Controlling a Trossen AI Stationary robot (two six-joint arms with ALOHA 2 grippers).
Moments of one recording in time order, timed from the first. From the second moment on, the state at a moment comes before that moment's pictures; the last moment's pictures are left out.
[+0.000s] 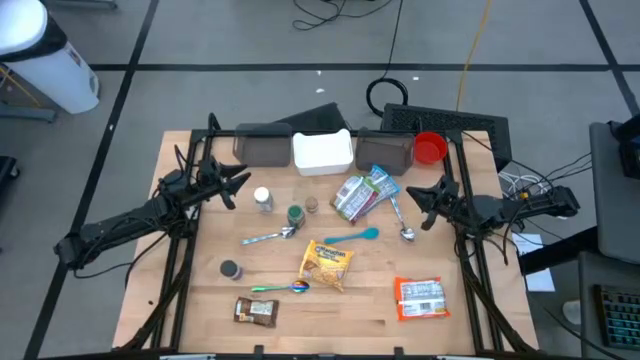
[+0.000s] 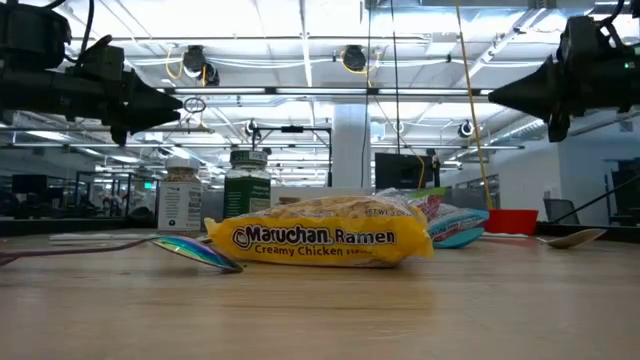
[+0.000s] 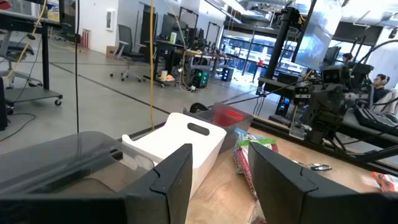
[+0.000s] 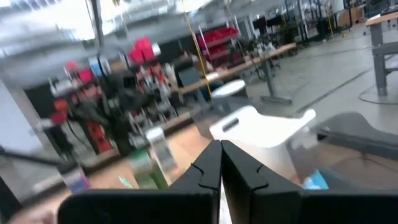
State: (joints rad) left arm 0.53 0.28 0.02 0.31 0.08 -0.21; right arm 0.21 0.09 0.01 0.19 0.68 0.30
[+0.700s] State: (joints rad) left arm 0.53 0.28 0.02 0.37 0.08 -0.39; right arm 0.21 0.09 0.01 0.27 0.68 0.40
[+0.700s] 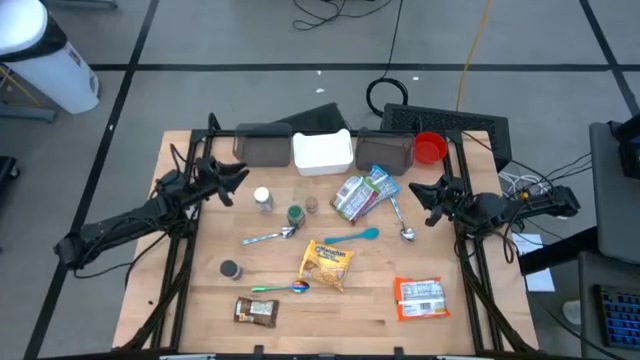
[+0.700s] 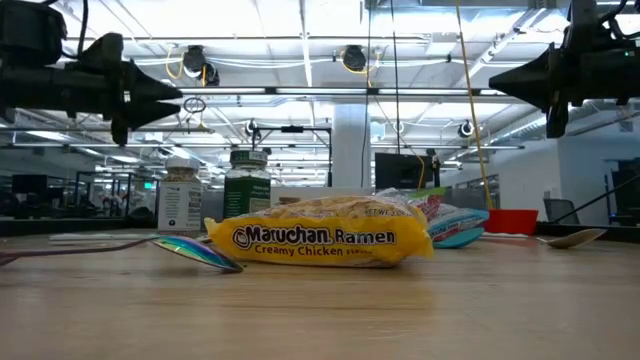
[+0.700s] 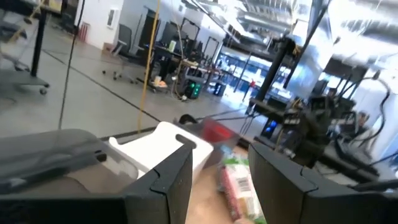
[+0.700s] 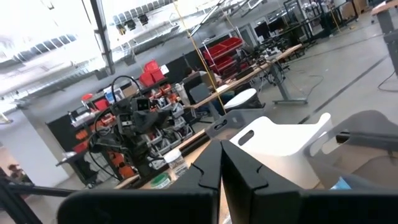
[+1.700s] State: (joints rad) left arm 0.53 0.29 0.02 0.37 0.21 -0.29; right arm 0.21 0.38 0.01 0.39 0.75 0.74
